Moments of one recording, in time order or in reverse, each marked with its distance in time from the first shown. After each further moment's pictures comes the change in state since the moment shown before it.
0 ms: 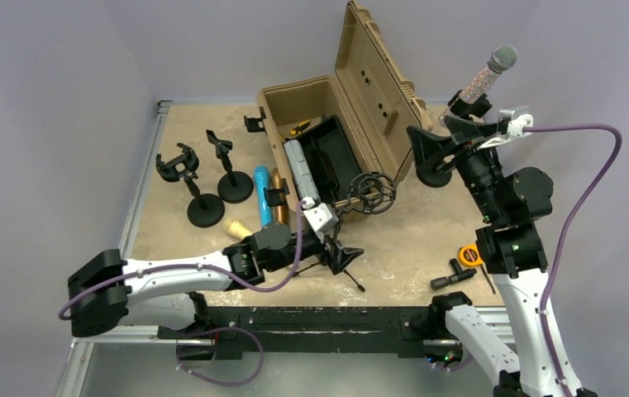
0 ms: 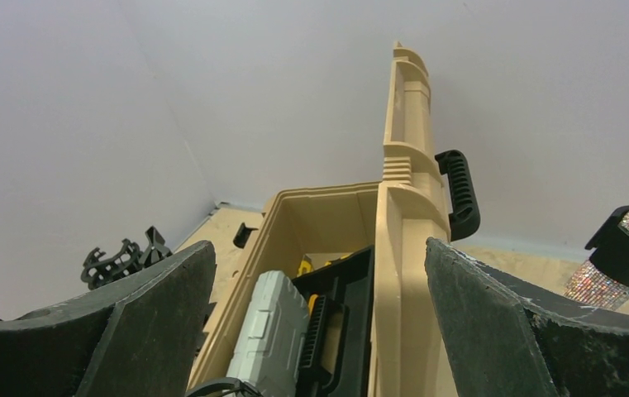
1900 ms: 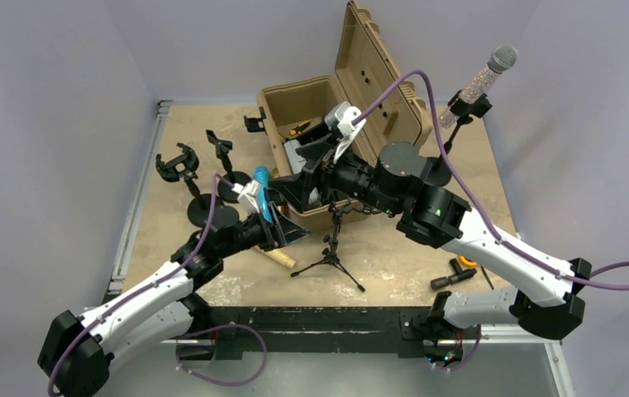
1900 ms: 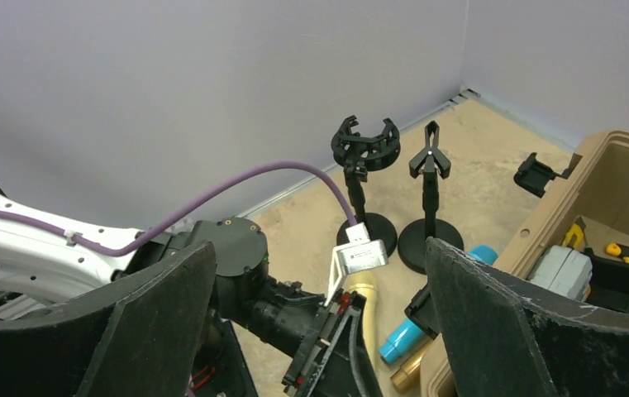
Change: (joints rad) left arm 0.510 -0.432 -0.222 -0.418 0.371 -0.780; right arm 0.881 0.468 0.373 -0.130 0.224 -0.100
